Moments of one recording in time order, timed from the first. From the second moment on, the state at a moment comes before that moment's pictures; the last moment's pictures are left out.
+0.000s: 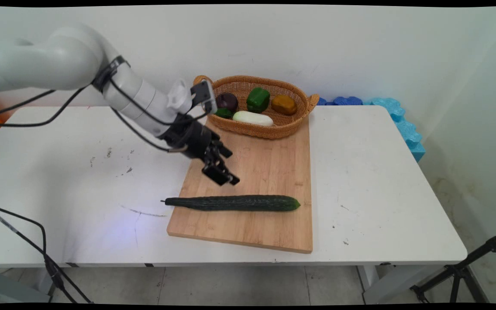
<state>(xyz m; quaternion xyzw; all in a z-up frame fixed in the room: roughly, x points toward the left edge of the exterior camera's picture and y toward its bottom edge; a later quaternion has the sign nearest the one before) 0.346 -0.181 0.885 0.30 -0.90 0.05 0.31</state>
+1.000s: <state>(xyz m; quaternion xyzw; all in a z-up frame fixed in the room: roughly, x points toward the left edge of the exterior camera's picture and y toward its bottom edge) 0.352 -0.165 0.804 0.23 -0.93 0.01 0.30</state>
